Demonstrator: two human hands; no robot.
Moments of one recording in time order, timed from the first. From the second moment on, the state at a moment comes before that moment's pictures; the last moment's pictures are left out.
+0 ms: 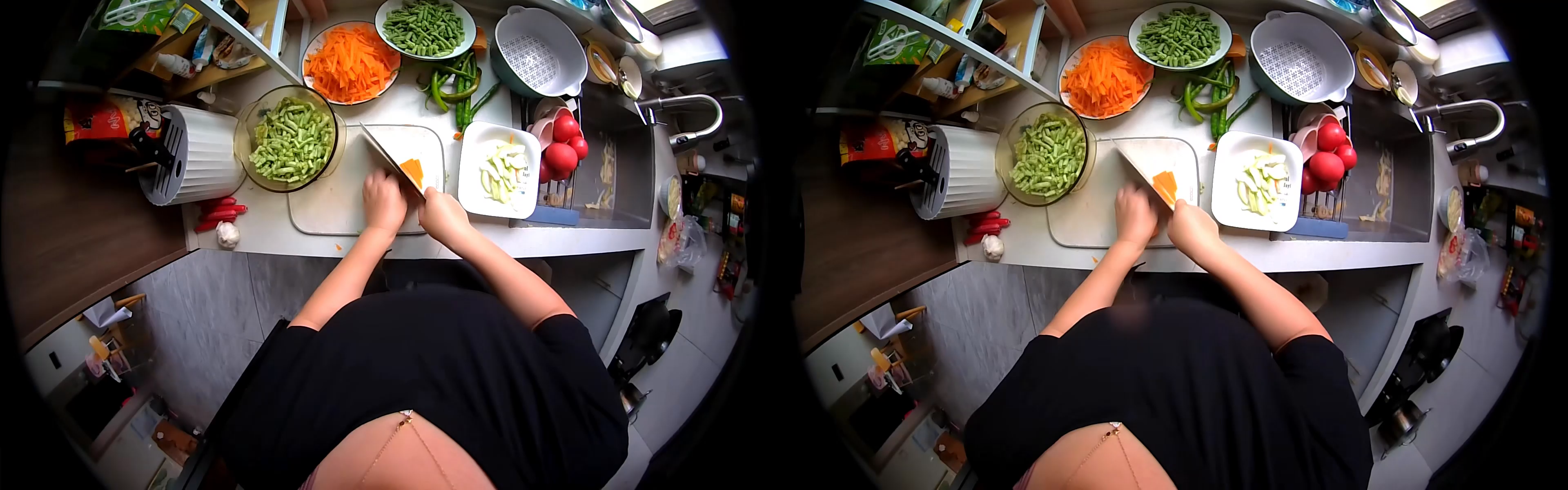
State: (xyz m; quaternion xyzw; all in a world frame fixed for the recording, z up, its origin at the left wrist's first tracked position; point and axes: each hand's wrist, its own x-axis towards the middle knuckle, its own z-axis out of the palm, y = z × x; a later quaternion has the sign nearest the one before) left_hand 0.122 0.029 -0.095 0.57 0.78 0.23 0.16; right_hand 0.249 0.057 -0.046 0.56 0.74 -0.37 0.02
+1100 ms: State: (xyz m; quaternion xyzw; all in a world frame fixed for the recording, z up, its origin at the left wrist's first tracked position) left_hand 0.112 0.057 -0.081 0.50 0.70 0.30 0.40; right_hand 0.274 0.068 -0.054 0.55 0.45 -0.70 -0.06
